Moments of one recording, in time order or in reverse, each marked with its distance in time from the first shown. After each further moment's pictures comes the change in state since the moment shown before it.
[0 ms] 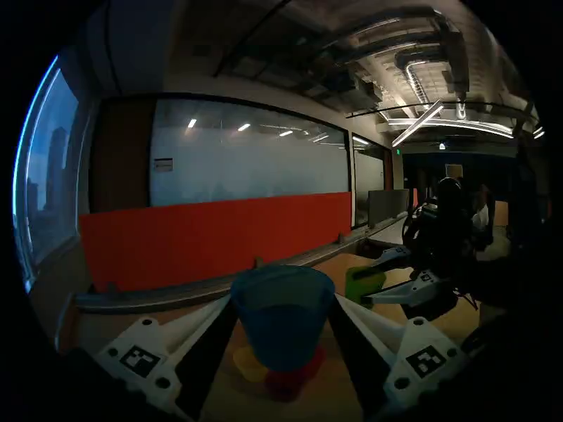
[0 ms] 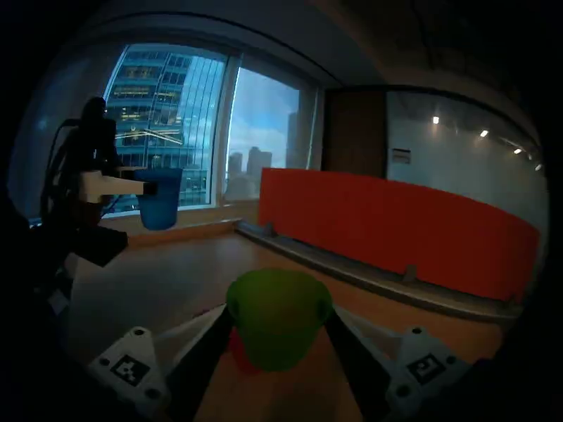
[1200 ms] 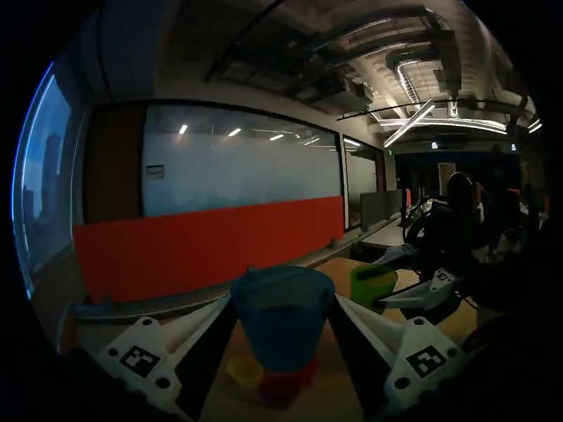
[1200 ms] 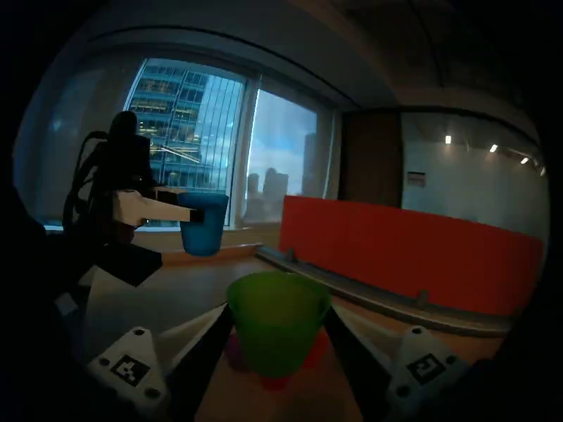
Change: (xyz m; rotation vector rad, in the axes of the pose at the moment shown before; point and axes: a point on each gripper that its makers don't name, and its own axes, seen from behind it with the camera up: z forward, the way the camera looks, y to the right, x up) left arm 0.019 0.015 0.006 -0.033 0.017 0.031; right arm 0.039 -0.043 -0.019 0.082 0.097 -0.030
